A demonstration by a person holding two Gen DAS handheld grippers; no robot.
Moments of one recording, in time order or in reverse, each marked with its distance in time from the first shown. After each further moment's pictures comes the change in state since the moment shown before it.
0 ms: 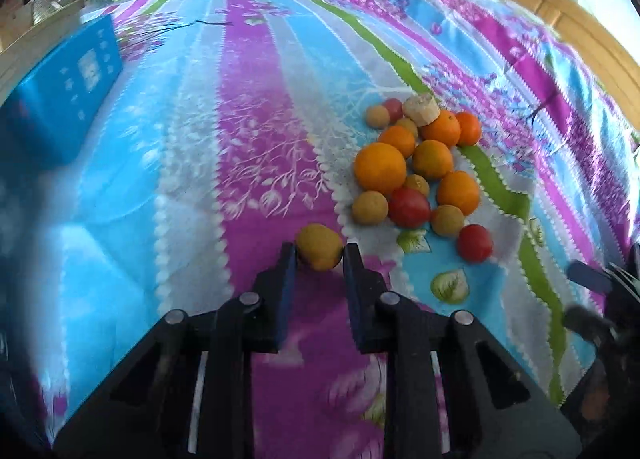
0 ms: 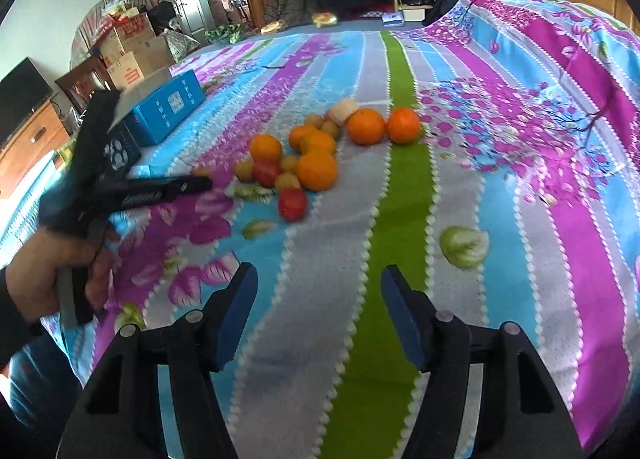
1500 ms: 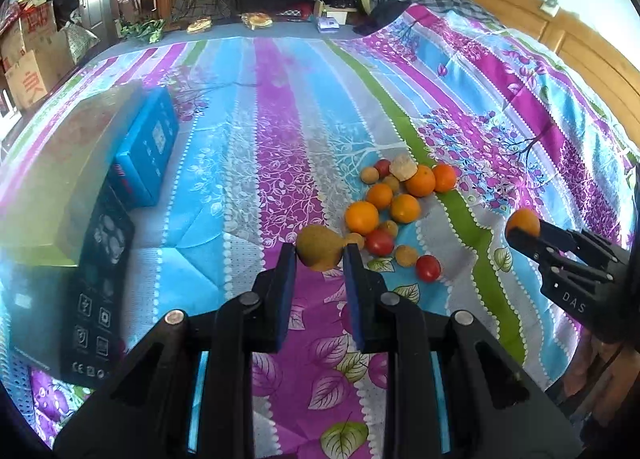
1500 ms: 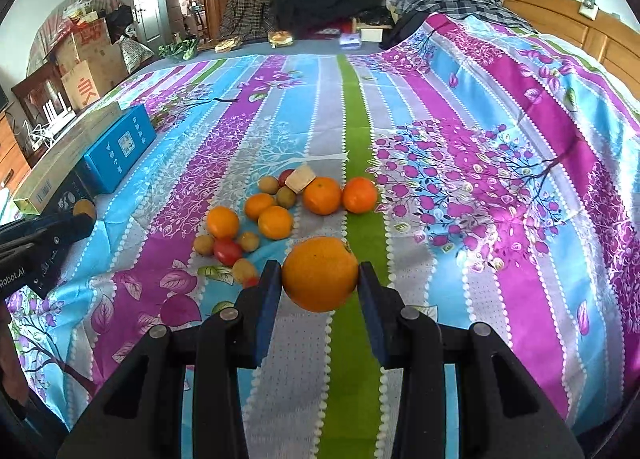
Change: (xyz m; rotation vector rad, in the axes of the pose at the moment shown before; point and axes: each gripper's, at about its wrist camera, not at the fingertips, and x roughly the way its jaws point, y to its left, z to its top) left arm -0.088 -0.028 0.023 -0.003 -0.097 0.129; right arm -0.012 0.010 0.069 0.016 -0.030 -0.228
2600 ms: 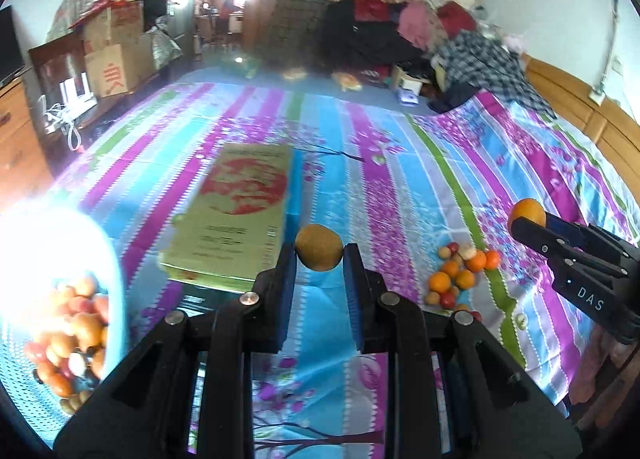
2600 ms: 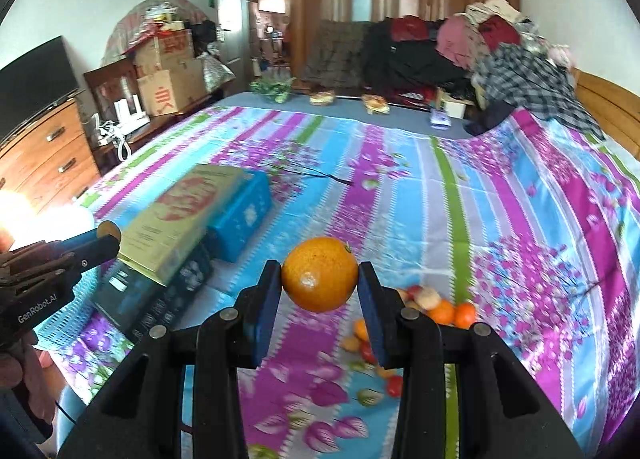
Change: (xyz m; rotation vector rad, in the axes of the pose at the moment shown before) left arm -0.116 0.104 0.016 -0.183 -0.189 0.167; right arm -0.077 0.159 0.096 -0.204 -0.157 0.186
